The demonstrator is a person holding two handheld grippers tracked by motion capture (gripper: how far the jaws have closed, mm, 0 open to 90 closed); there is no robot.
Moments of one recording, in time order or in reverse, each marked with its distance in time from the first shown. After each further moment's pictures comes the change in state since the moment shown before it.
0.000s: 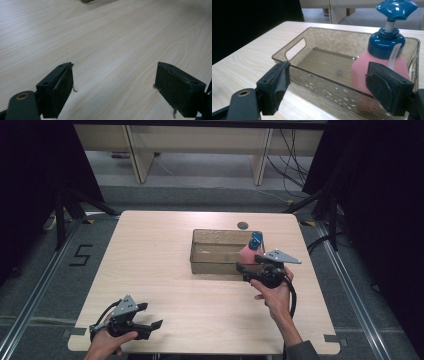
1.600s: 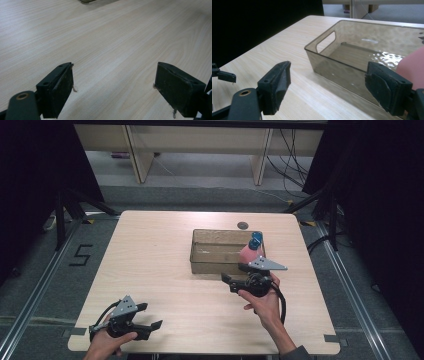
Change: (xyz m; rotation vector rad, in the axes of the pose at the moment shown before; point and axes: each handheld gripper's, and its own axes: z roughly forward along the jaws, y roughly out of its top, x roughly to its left) left arm -0.002 0.000 -0.002 0.002 0.005 0.002; right arm 0.036 -0.012 0.009 0.017 0.156 -0.032
